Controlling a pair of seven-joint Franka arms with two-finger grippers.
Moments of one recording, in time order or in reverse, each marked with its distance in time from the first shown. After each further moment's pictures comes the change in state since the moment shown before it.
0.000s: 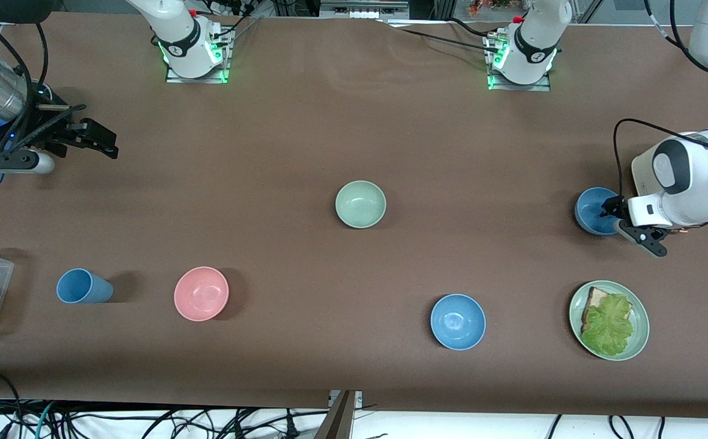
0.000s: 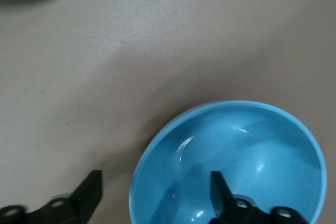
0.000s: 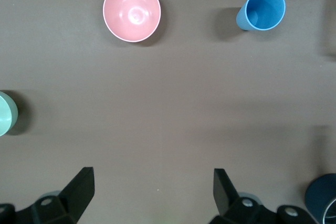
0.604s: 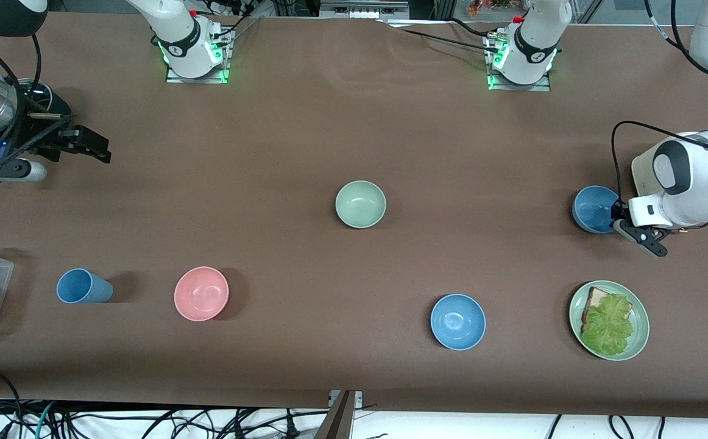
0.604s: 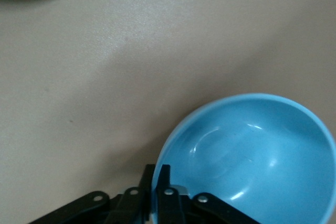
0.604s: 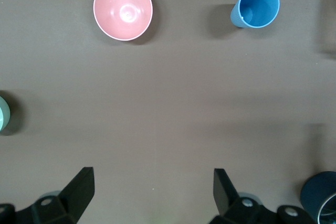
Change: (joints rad) left arm 0.005 -0.013 -0.003 0.015 0.000 -0.036 0.006; right arm -0.008 0.017 -0.016 0.012 0.000 -0.010 -0.012
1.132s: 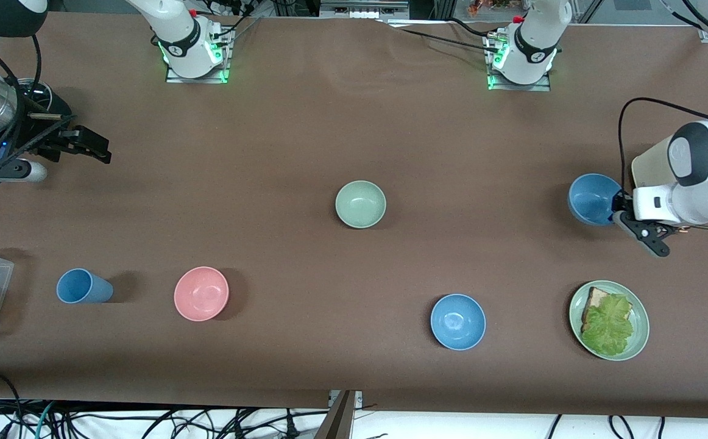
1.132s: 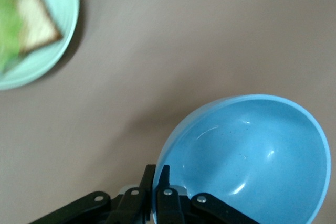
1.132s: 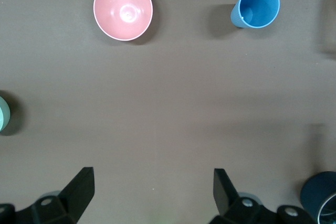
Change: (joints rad) left arm -0.014 -0.151 -0.173 0.110 0.000 -0.327 -0.061; right arm 0.000 0.002 0.000 0.001 0.000 -0.001 0.000
